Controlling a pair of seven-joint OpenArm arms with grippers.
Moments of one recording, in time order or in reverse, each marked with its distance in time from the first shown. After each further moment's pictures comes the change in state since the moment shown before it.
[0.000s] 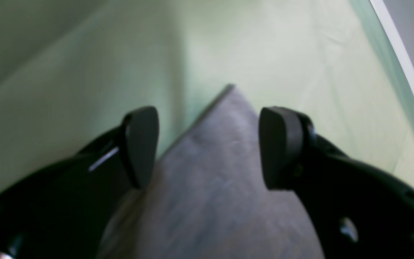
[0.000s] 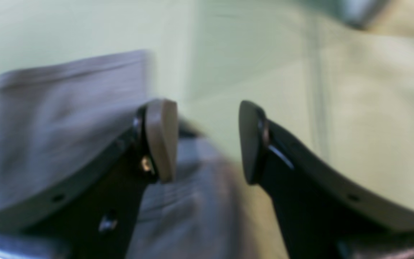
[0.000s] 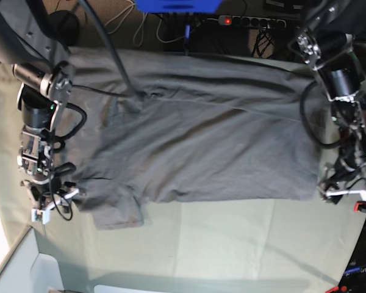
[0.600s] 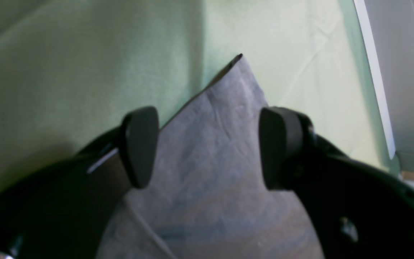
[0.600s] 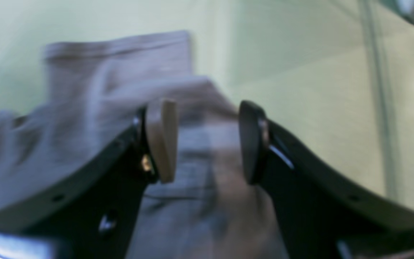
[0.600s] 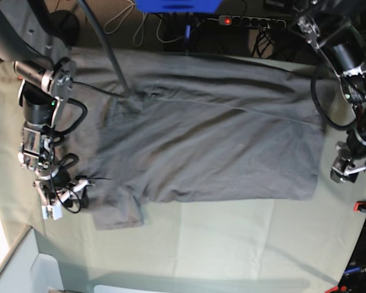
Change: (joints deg) left arm 7.1 0.0 -10.6 9.2 -9.6 -0.2 13.4; right arm -1.5 -0.2 -0.1 0.2 0.0 15.3 0.2
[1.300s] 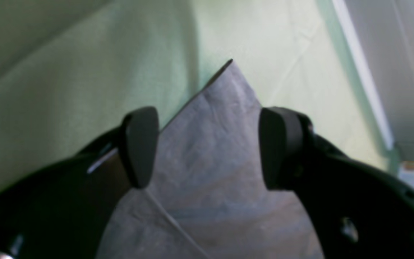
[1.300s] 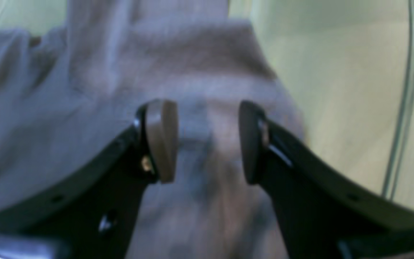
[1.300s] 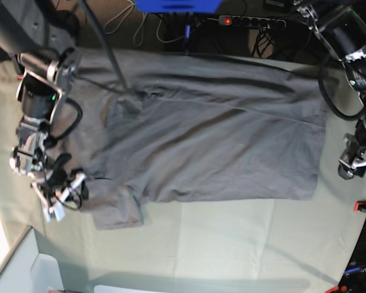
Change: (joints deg) left arm 6.9 0.2 -0.6 12.2 -2.7 0.0 2.0; right arm -2.1 -1.1 0.2 11.8 -0.3 6.0 -16.4
